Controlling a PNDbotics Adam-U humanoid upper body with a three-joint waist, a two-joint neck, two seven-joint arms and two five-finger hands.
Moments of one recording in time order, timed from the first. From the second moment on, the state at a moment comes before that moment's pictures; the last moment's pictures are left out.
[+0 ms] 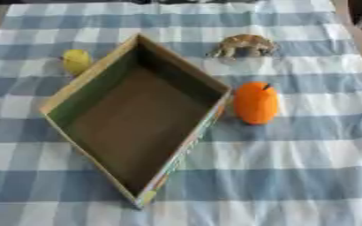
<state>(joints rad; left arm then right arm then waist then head) -0.43 0.28 0.04 -1.98 -0.31 0.02 0.71 -0.59 -1.13 0.21 -1.99 0.41 0.04 0.25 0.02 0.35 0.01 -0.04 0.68</state>
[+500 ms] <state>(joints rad) -0.43 0.28 0.04 -1.98 -0.31 0.02 0.70 -0.63 -1.13 0.28 -1.99 0.38 0.08 0.37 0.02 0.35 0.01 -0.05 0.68</state>
